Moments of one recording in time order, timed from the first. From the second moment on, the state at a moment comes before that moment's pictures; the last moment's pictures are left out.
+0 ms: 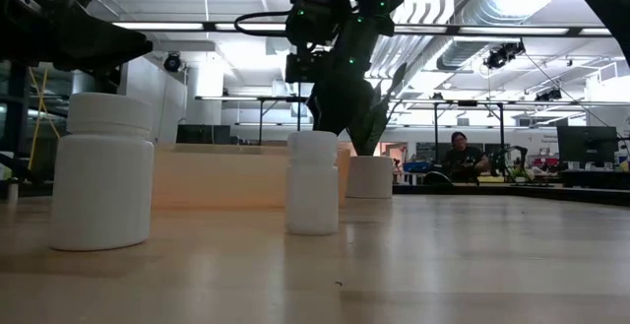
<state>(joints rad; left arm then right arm) -0.29 0.04 0.02 0.03 -0.36 -0.06 -0.22 2.05 1.63 -0.74 -0.05 -0.34</state>
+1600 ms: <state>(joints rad) -0.29 0.04 0.02 0.04 -0.36 -0.05 0.28 1.69 1.15 0.00 0.14 0.02</state>
